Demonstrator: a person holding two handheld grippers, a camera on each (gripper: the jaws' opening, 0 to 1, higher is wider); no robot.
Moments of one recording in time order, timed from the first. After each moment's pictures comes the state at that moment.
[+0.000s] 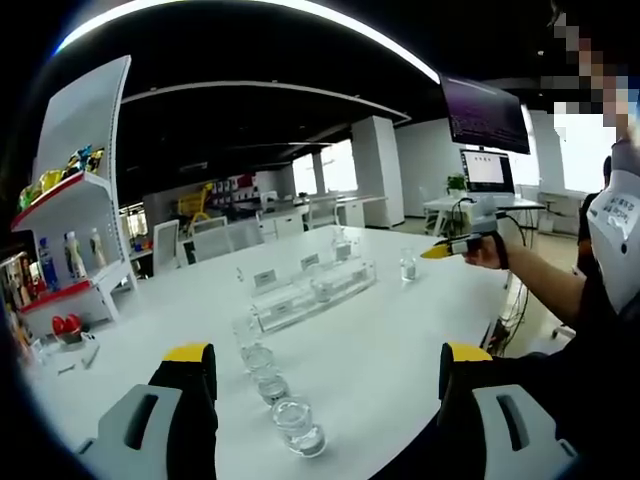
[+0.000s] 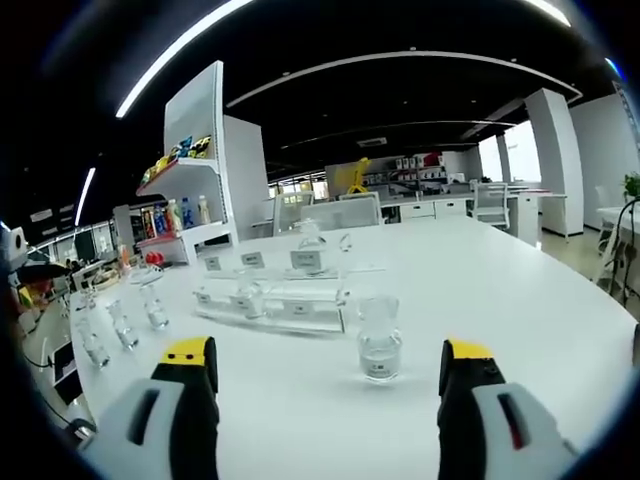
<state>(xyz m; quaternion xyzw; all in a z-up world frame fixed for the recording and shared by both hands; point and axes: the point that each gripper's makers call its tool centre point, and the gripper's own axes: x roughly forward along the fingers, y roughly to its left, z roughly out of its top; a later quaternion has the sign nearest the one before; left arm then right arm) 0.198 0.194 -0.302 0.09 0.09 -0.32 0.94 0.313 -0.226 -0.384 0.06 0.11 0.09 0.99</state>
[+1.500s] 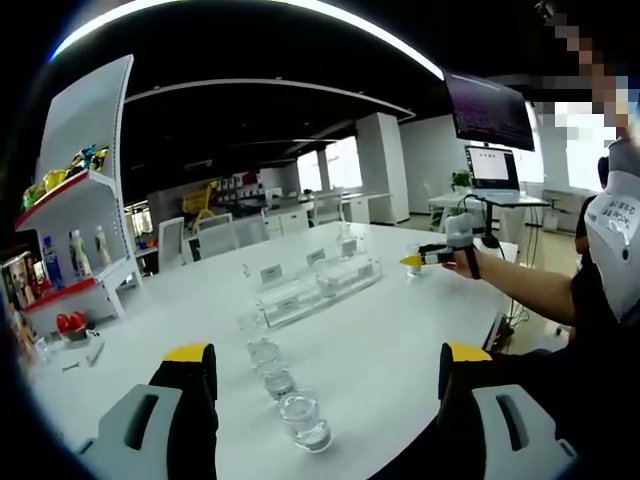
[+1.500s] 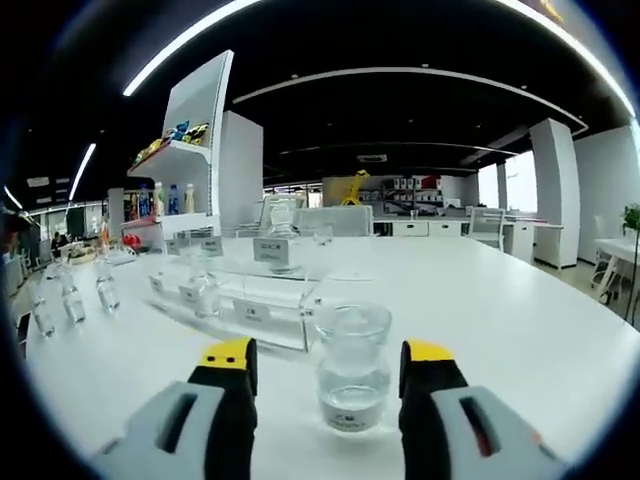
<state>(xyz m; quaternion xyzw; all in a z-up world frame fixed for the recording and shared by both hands) 0.198 0.201 -0.305 0.10 0.10 -0.31 0.94 0.385 -0.241 -0.417 0.00 0.07 0.07 0.99</state>
